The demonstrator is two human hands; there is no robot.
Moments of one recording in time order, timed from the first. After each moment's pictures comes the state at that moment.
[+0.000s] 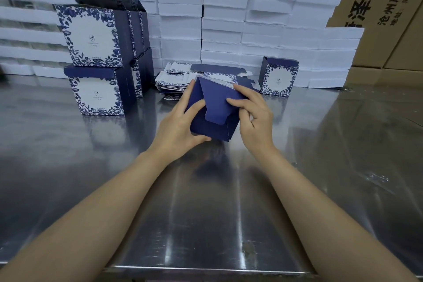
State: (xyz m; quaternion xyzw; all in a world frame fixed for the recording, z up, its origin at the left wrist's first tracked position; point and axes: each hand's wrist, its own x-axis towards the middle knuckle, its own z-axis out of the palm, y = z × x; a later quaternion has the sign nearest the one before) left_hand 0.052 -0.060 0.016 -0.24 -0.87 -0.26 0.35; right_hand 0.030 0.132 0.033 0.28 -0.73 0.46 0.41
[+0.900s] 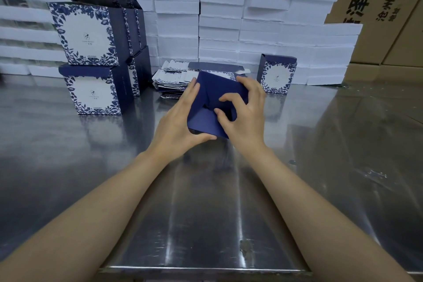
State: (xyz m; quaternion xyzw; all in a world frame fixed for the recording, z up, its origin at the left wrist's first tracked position) left_hand 0.051 -0.056 0.010 -0.24 -0.84 -0.36 0.34; right_hand 0.034 0.120 0.035 0.24 -0.78 0.32 0.49
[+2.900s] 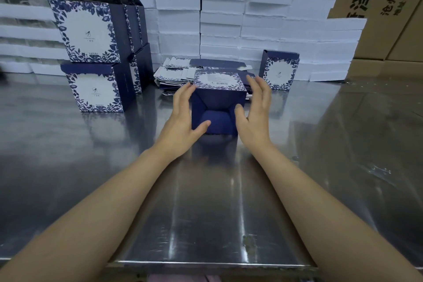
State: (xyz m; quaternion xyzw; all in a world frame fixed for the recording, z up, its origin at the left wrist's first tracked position) left_hand 0.038 -0.056 -0.001 -0.21 -0.84 -0.38 0.32; right_hand 0.022 0.129 0.020 0.19 -0.77 0.48 0.38
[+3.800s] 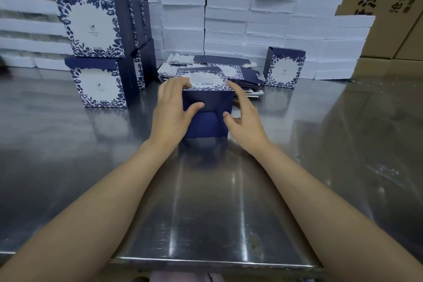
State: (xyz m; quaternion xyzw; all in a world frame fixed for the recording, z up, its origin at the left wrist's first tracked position) left_hand 0.043 -0.064 0.021 -0.10 -0.83 -0.34 0.43; right_hand 0.018 0.122 0.009 0.29 -0.77 0.54 0.20
